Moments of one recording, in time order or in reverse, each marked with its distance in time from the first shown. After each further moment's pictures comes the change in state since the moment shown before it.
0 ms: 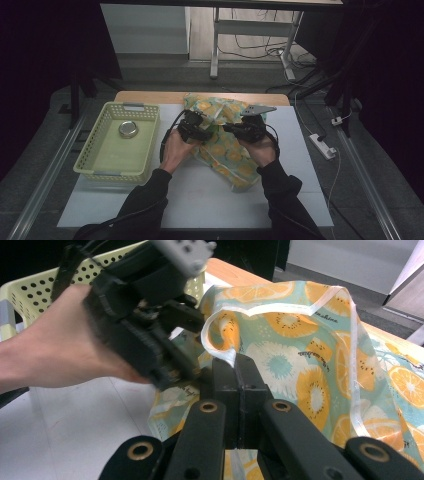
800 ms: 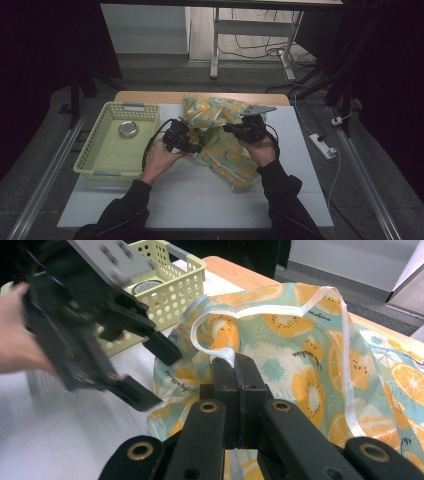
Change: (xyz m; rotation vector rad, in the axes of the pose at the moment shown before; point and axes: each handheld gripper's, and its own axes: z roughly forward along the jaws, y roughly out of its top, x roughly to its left) left arm 0.012 -0.040 -0.038 0.076 -0.161 -0.035; right arm -0.001 -0.001 0.002 0.009 0.006 0.005
